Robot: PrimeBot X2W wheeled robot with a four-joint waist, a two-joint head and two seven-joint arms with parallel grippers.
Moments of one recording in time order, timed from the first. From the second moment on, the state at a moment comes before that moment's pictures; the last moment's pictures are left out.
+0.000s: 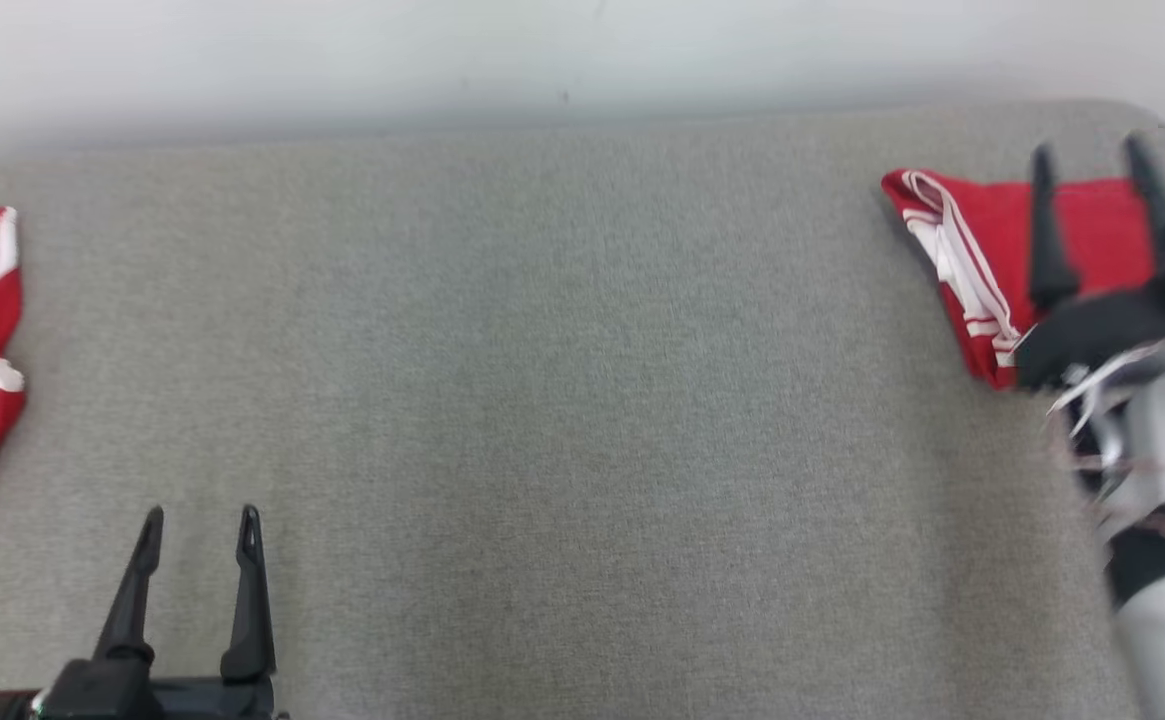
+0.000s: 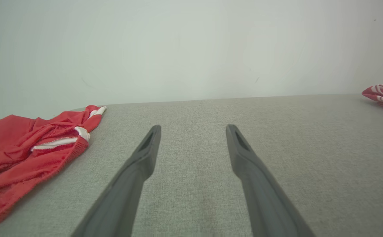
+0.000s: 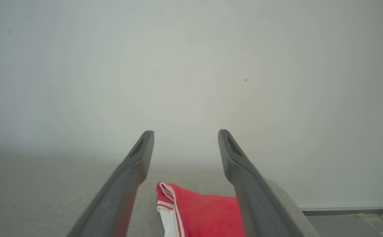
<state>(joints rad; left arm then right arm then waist) -0.03 0.09 0.09 0.04 -0.08 -0.13 -0.26 -0.78 -0.31 -0.02 0.72 0.08 0.13 -0.26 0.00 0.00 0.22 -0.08</state>
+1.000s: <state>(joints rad) 0.08 0.06 0.10 0.10 -0.06 -0.13 -0.26 0.05 -0.05 -0.04 0.12 0.07 0.13 -0.26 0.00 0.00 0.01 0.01</state>
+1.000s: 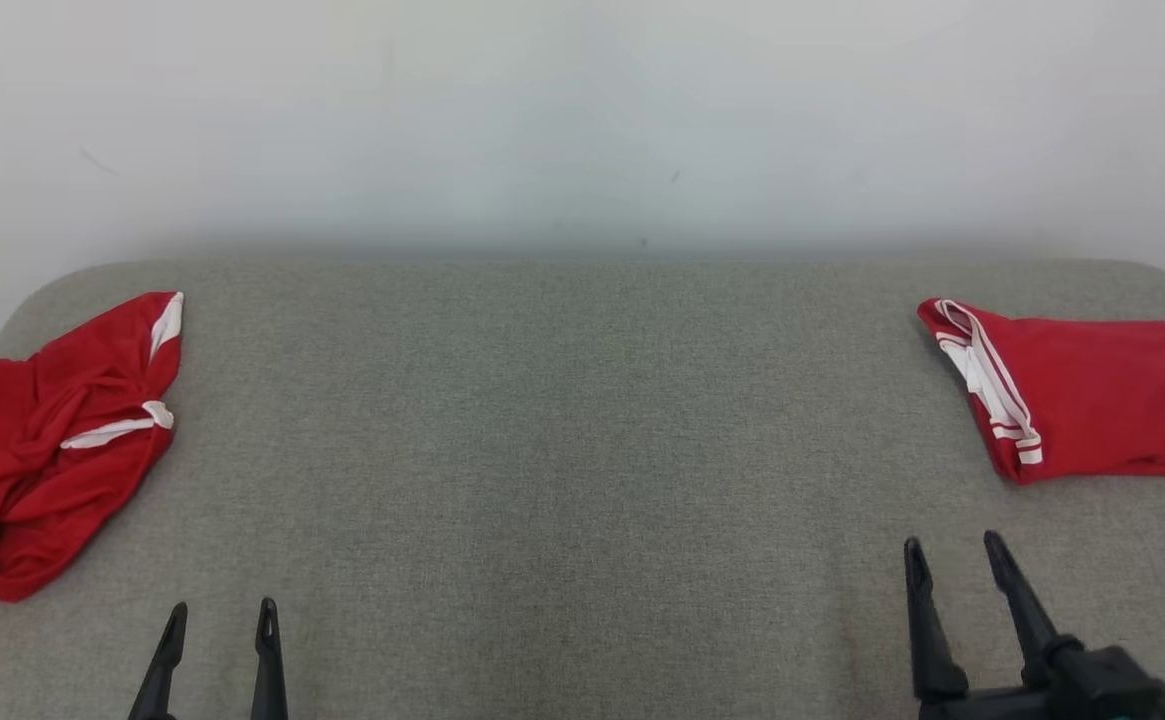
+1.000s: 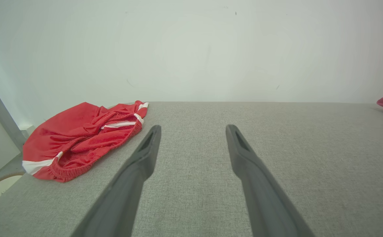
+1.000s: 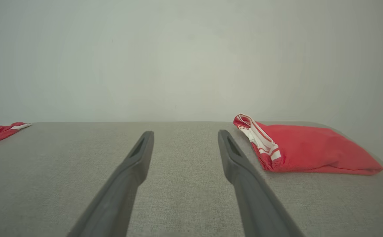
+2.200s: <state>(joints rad) 0.10 0.05 0.10 0.11 -0.07 -0.13 -0.26 0.10 -0.05 -0.03 0.16 0.14 0.13 -0.26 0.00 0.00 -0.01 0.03</state>
